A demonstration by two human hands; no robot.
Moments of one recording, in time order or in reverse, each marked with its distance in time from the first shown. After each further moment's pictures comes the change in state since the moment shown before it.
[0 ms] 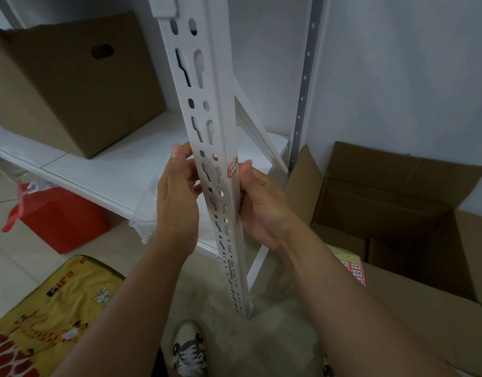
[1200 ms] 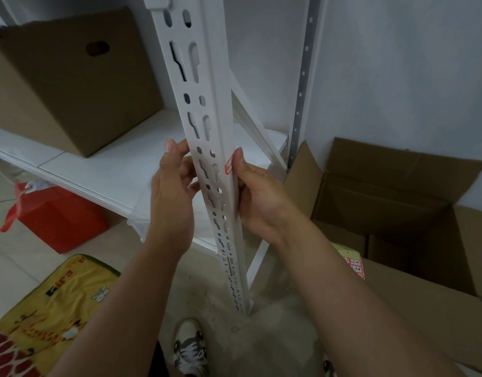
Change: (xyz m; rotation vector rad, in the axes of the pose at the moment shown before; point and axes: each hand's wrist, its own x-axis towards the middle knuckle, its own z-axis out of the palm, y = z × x) left_hand 0.002 0.000 -0.004 -0.053 -0.046 -0.019; right_hand 0.006 -0.006 0.002 0.046 -0.024 0.082
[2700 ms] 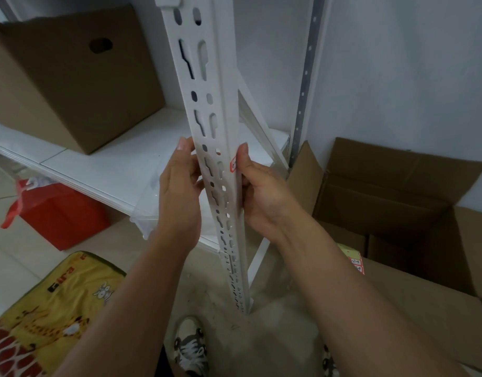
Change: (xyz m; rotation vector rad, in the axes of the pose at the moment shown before) left_hand 0.000 -0.003 0.003 -0.003 -0.001 0.012; right_hand -0.003 -0.003 0.006 -0.156 0.094 -0.041
